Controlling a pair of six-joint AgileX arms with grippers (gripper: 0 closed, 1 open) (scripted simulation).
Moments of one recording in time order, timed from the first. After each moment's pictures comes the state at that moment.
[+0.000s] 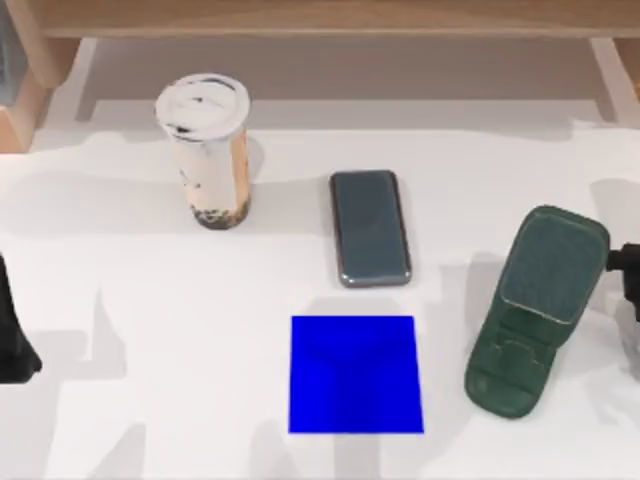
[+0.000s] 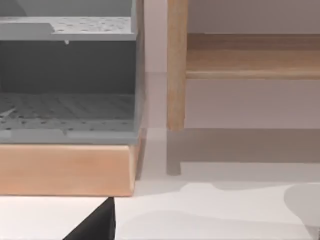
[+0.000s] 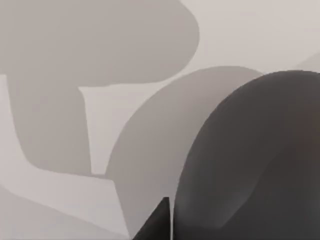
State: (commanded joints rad) left arm 0.00 0.00 0.00 0.00 0.00 0.00; right arm 0.00 1.83 1.06 -0.76 0.00 0.19
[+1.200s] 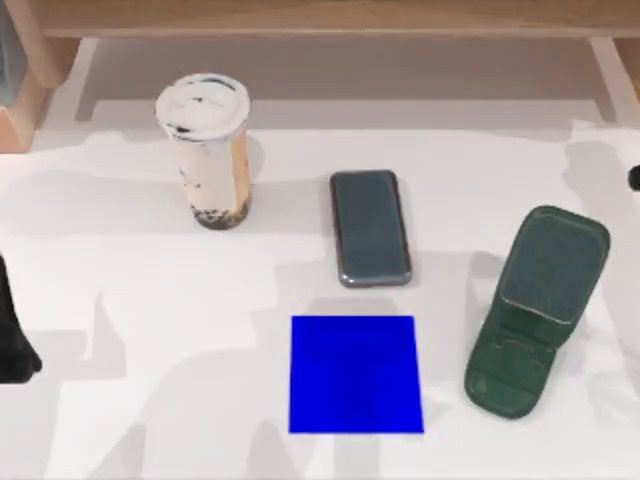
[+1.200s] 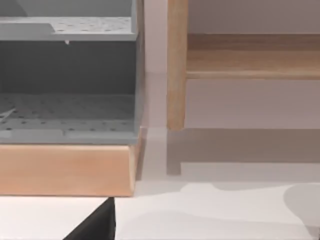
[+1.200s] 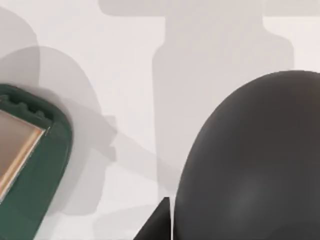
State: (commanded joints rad) left arm 0.00 0.00 0.00 0.00 0.00 0.00; right arm 0.04 1.70 1.35 -1.09 0.01 0.05
